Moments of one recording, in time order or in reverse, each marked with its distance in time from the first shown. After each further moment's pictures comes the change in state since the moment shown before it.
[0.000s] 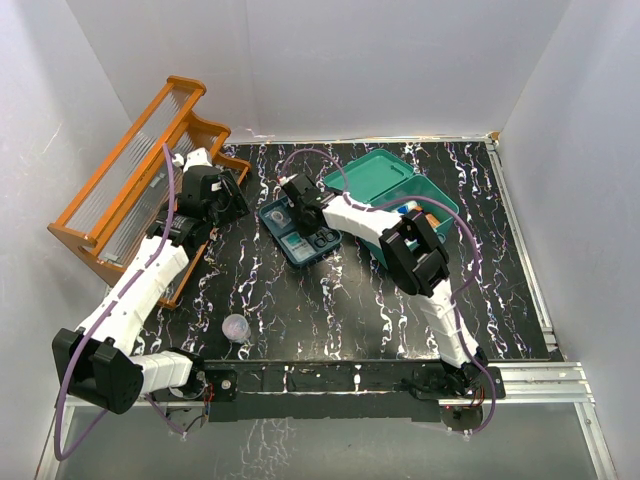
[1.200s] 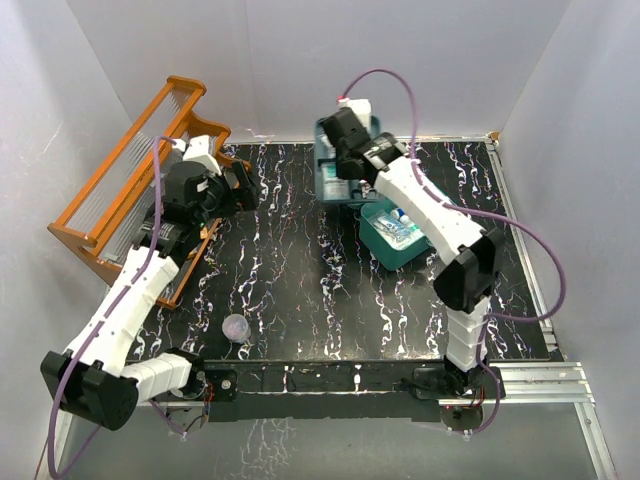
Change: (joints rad) left arm 0.001 -0.103 0.023 0.080 0.146 0.157; right arm -0.073 -0.312 0.291 -0.415 0.375 0.244
